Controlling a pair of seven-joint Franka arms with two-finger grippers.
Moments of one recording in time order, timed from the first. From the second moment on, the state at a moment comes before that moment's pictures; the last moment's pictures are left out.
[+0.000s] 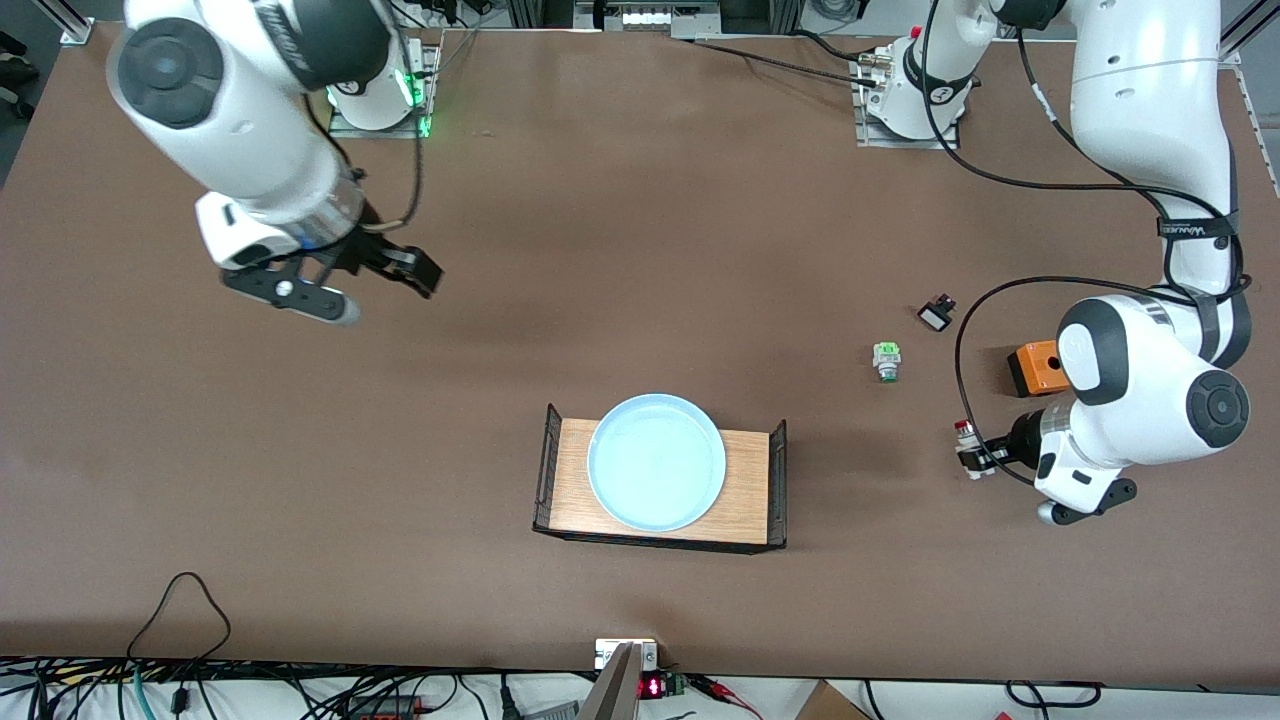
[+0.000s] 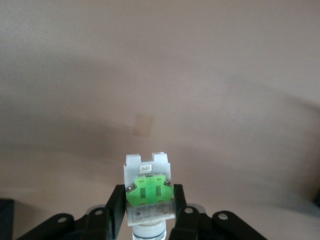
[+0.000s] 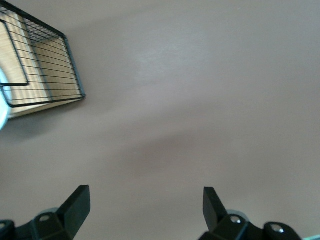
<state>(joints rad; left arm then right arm) -0.19 0.68 0.28 -1.52 -0.40 2.09 -0.06 0.53 0.21 -0.10 -1.56 0.05 1.75 0.77</state>
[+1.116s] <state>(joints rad) -0.15 0.76 0.27 -1.59 -0.45 2.19 0.26 0.71 0.52 -0.11 -1.37 0.14 2.06 1.37</state>
